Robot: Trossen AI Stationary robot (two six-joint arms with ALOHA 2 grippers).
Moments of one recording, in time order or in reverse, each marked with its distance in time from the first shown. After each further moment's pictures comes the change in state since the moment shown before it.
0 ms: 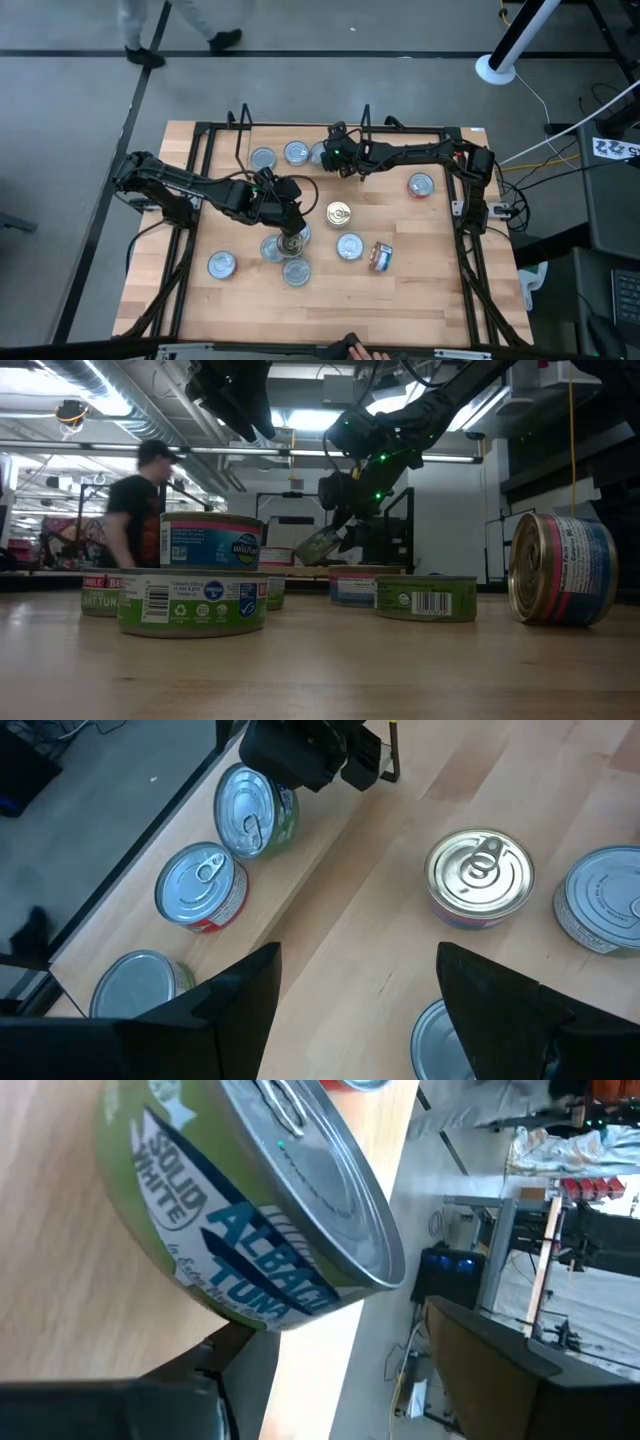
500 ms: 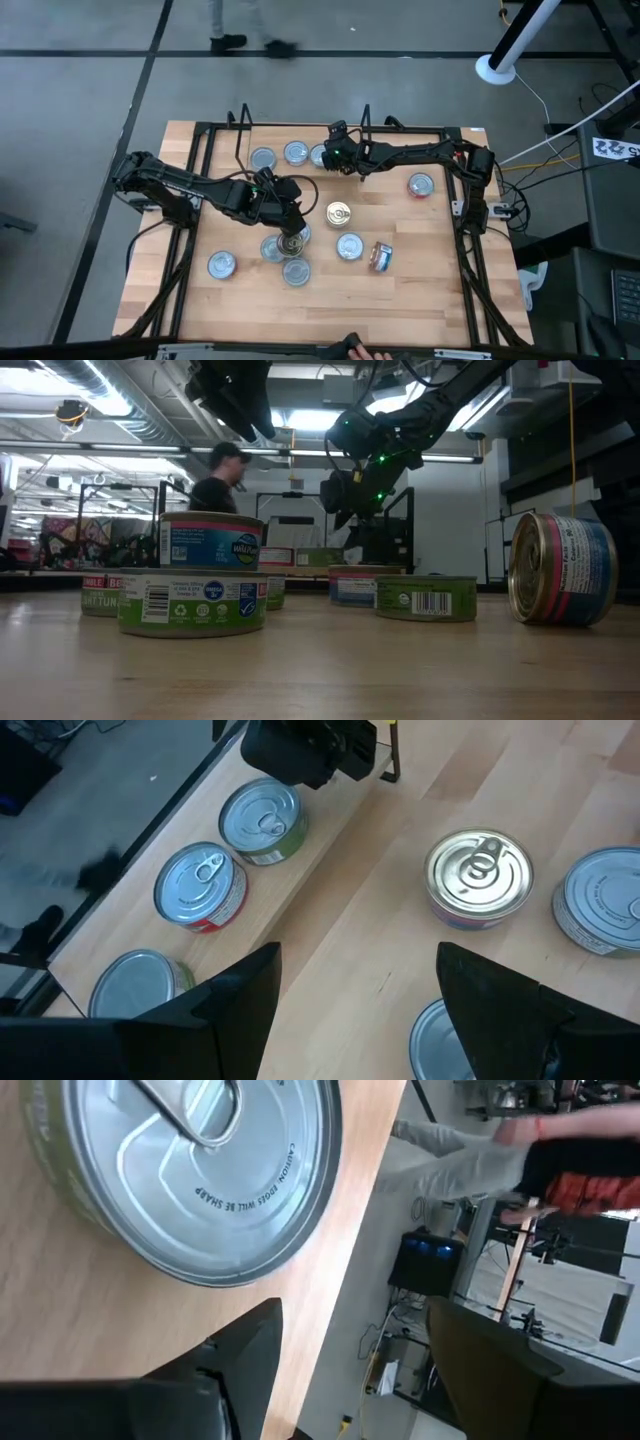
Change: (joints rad) left arm -0.002 0.000 0.000 0.000 0.000 -0.006; right arm 0.001 0.000 0.000 0.001 0.075 -0.075
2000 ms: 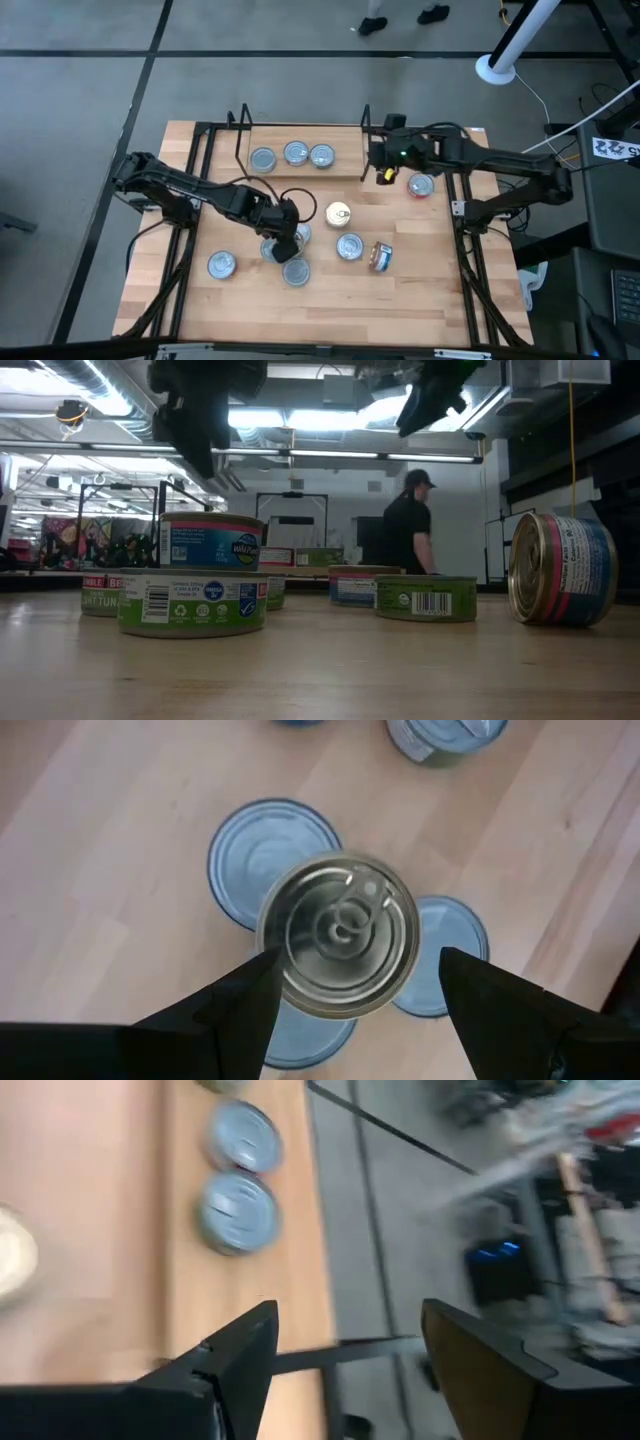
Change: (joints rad) left arm 0.000 0.002 -0.108 0.060 0.621 -0.179; right arm 0.171 -0.634 0.001 -0.578 -0.118 0.581
